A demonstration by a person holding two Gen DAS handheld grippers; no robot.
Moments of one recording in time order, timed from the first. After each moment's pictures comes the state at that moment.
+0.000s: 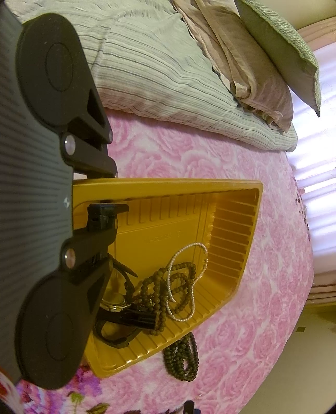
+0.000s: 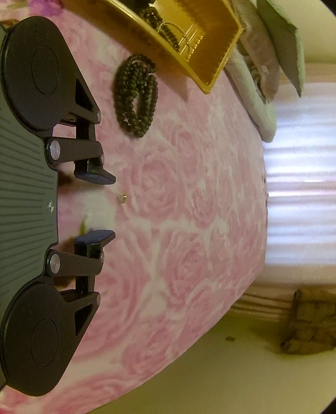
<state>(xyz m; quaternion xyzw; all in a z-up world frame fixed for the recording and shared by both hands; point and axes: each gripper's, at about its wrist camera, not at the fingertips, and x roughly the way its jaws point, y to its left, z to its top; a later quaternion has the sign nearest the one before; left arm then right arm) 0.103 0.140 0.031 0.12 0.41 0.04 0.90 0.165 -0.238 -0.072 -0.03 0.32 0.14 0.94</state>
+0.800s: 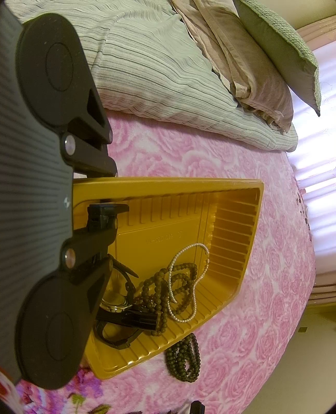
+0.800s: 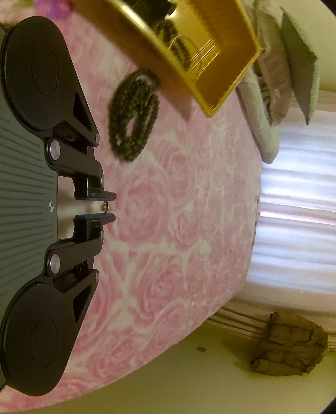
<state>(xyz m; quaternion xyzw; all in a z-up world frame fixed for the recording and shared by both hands) 0.102 0.138 0.031 0.12 0.41 0.04 0.90 0.151 -0.208 -0.057 -0.06 0.30 0.17 0.94</state>
